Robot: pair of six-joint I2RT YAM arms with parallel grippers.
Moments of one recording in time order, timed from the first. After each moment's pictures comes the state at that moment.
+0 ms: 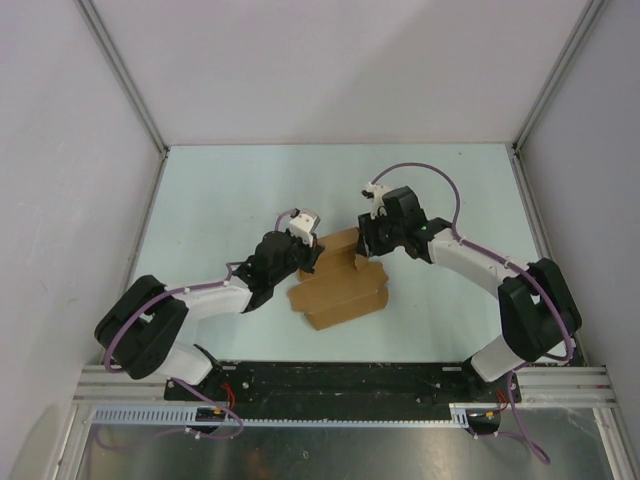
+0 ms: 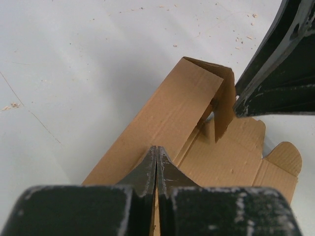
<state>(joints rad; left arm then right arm) -0.68 1.44 0.56 0.56 0.01 -0.13 0.56 1.55 1.03 -0.24 -0.25 0.24</state>
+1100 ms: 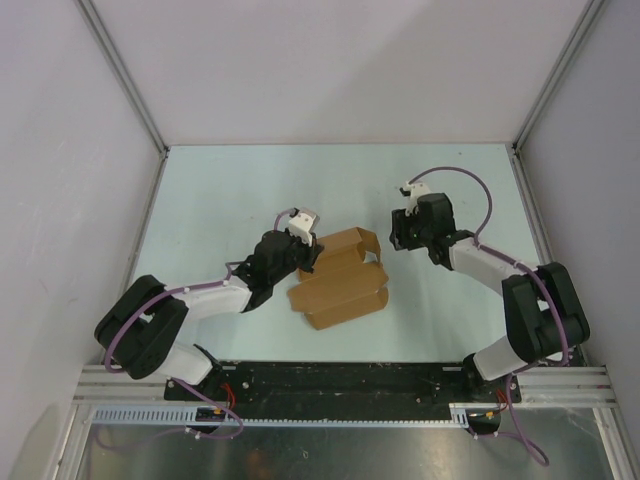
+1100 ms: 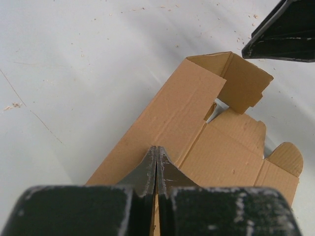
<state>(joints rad) -0.68 1.44 0.56 0.56 0.02 -0.13 0.34 1.50 0.83 -0.01 -0.09 0.11</state>
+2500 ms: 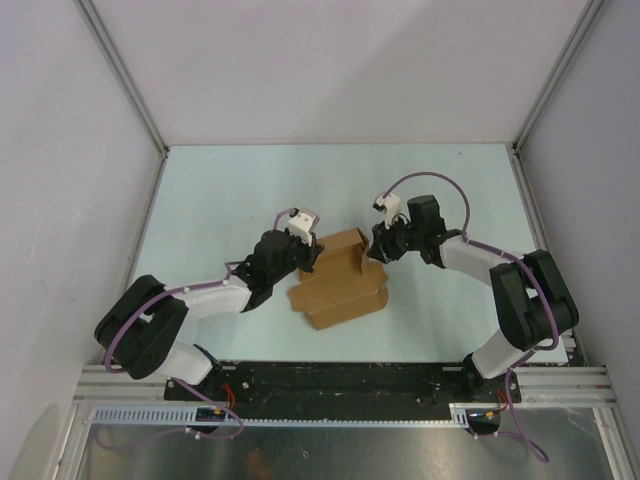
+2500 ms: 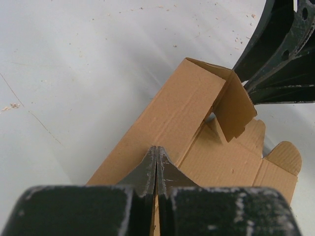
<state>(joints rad) -0.67 1.44 0.56 0.56 0.03 -0.13 0.38 1.60 0.85 0.03 -0.52 -0.14</state>
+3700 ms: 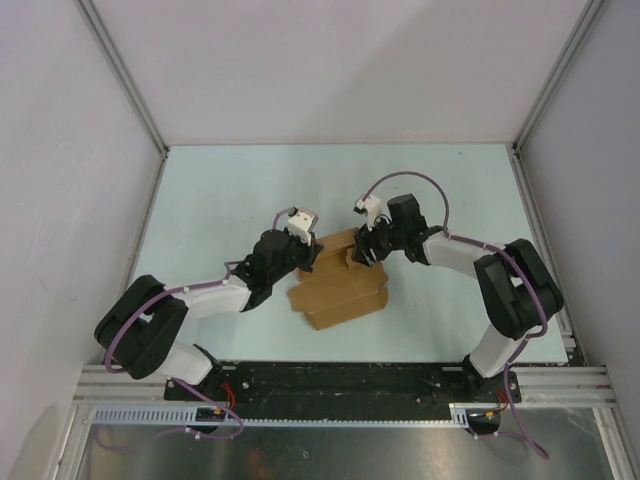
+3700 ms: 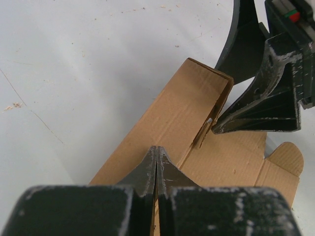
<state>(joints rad) -0.66 1.44 0.56 0.56 0.03 -0.13 0.48 1.69 0.93 0.03 -0.48 -0.17</state>
